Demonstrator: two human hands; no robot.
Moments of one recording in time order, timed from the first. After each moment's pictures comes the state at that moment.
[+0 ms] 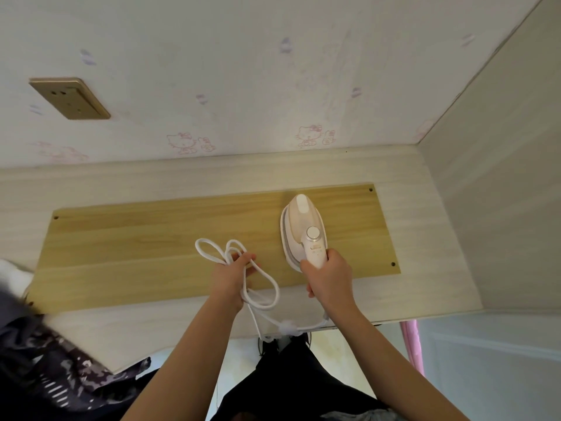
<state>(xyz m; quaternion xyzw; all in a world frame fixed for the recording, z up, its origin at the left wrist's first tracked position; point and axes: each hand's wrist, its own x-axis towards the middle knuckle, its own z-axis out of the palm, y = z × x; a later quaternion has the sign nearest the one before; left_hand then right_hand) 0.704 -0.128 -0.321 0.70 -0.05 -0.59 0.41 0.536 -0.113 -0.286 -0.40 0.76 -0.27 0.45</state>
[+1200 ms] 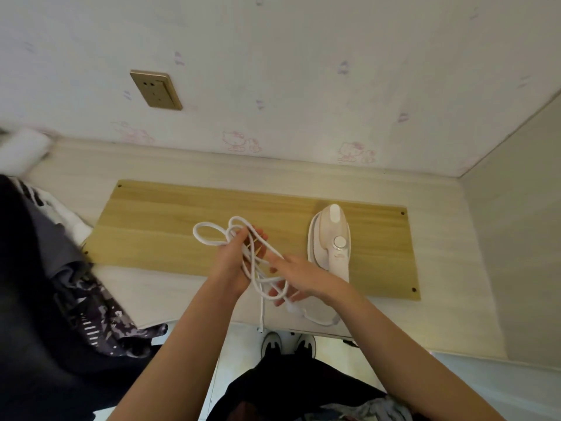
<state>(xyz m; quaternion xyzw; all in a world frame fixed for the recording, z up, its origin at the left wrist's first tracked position) 0.726 -0.115 -0.265 0.56 0.01 -0.60 0.57 0.586 -0.130 -0.243 -0.54 0.51 0.06 0.67</state>
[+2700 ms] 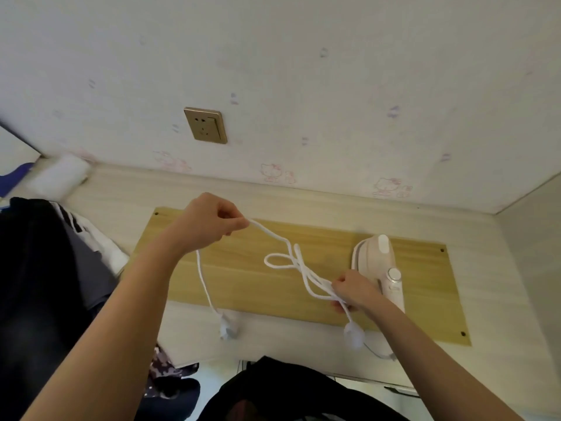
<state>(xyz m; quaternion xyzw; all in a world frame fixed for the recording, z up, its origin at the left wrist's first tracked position) 0.893 -0.161 -0.158 0.71 -0.57 -0.34 0.21 0.610 -0.178 -0.274 -0.53 0.68 0.07 0.50</state>
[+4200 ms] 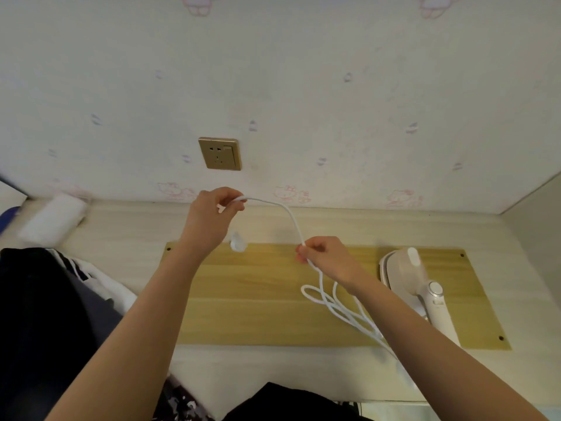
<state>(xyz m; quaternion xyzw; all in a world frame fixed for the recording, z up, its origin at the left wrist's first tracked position) 0.974 -0.218 -0.183 0.67 -0.58 -0.26 0.38 0.735 -0.221 -0.242 -0.60 0.58 -0.20 0.51</state>
